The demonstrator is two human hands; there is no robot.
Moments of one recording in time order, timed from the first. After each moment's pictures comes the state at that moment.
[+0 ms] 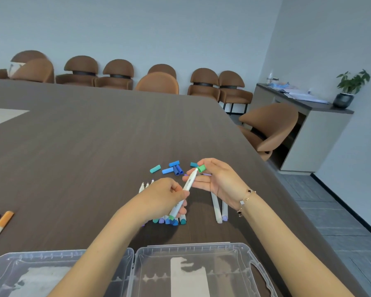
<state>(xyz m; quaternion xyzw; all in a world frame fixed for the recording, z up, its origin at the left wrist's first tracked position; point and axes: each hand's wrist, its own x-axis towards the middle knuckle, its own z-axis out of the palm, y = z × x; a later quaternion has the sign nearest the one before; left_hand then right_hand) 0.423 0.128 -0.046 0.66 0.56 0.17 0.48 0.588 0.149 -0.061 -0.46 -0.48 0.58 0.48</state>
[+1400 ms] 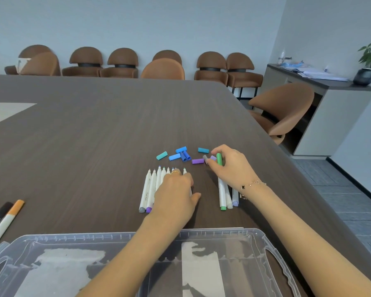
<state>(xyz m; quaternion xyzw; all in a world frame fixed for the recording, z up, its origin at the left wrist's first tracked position) 0.447 0.120 -0.091 0.77 0.61 0.14 0.10 0.605 0.174 -0.101 -0.68 -0.66 0.11 0.30</state>
